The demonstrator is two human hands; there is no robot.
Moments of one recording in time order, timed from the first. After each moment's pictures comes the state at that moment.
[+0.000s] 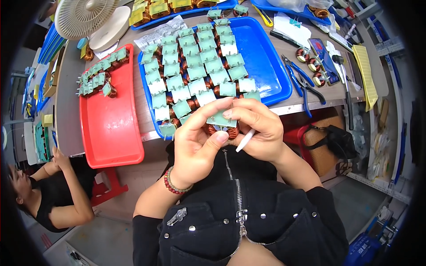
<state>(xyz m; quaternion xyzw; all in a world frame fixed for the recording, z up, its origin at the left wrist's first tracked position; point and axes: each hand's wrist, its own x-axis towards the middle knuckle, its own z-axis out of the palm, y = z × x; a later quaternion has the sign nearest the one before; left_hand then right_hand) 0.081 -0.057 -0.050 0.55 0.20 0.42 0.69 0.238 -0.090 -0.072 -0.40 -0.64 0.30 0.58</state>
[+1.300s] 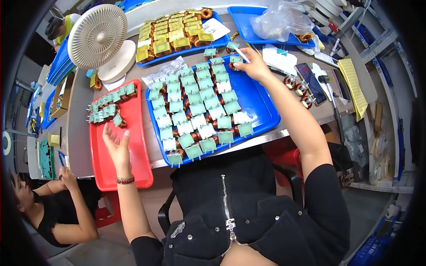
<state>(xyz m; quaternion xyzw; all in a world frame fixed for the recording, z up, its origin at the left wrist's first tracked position) -0.073 0.052 -0.104 0.58 0.61 0.47 0.26 0.372 0.108 -0.120 -0.66 -0.54 0.28 0.45</state>
